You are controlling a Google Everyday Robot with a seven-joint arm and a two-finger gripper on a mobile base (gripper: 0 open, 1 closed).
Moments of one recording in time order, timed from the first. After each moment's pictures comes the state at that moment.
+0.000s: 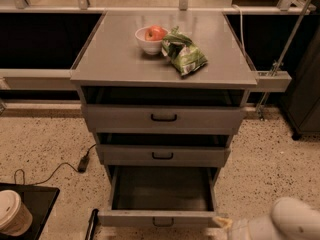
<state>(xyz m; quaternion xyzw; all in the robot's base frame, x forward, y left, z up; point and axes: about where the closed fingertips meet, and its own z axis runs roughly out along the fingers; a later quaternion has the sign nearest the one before) 0.313 -0.167 0.499 -0.51 0.78 0.30 0.20</state>
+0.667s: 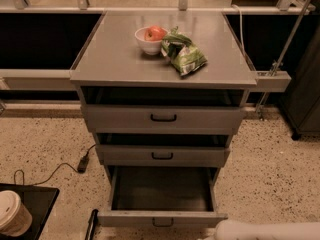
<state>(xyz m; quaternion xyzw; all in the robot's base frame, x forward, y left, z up) 0.289 -0.061 0.346 -0.49 0.78 0.35 0.15</state>
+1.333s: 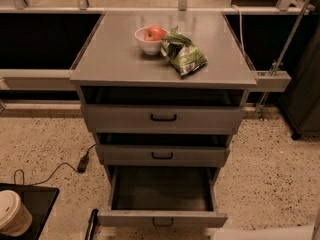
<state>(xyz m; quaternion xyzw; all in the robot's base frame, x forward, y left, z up) 0.280 -0.041 0.311 -0.47 0.79 0.36 0.15</state>
